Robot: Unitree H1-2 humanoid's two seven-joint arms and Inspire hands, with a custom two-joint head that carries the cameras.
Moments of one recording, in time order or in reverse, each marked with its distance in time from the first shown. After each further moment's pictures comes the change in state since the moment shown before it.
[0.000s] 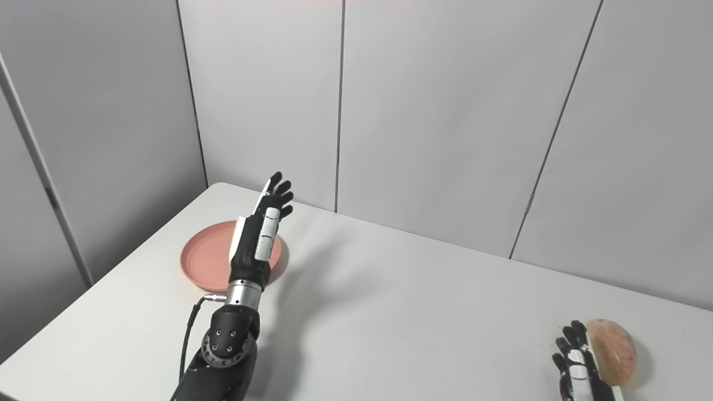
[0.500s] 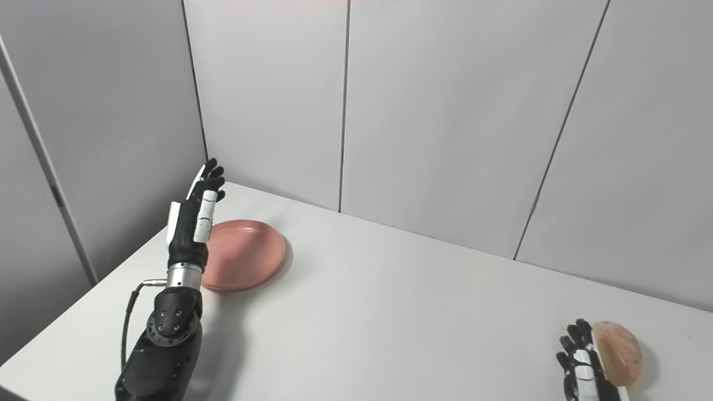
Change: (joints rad) left arm 0.005 0.151 0.106 0.056 0.001 -0.001 0.040; right arm 0.013 0.006 0.001 -0.043 0.001 0.027 -0.001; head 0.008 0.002
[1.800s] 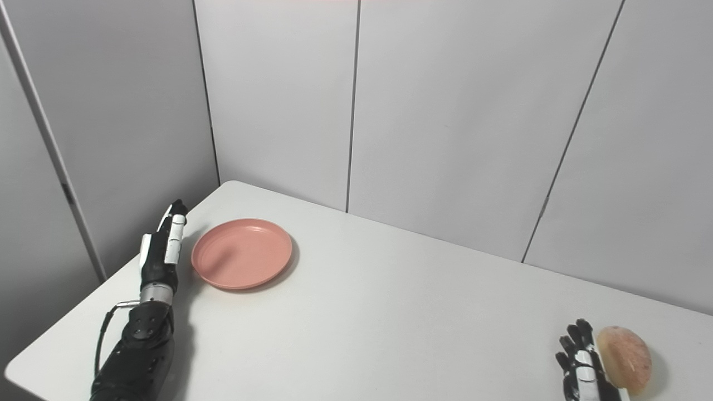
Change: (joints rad) left arm -0.026 0.094 0.018 0.367 -0.118 -0.050 -0.019; right arm 0.012 0.014 0.010 -0.051 -0.002 0.028 -0.005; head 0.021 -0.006
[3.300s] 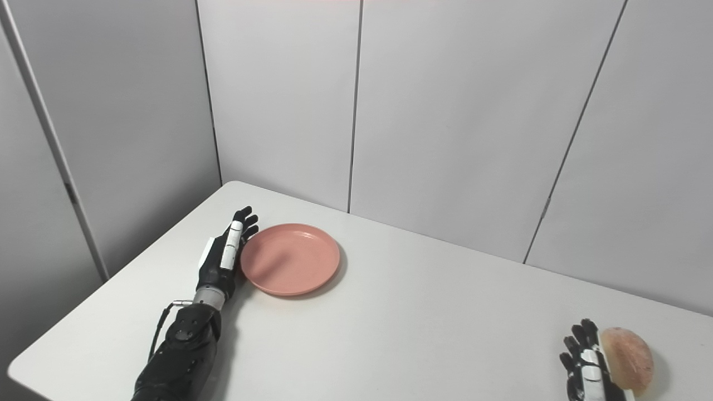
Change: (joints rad) left arm -0.050 -0.096 -0.096 0.018 -0.078 0.004 -0.175; right arm 0.023 0.005 0.009 -0.087 -0.002 0.065 -0.033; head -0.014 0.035
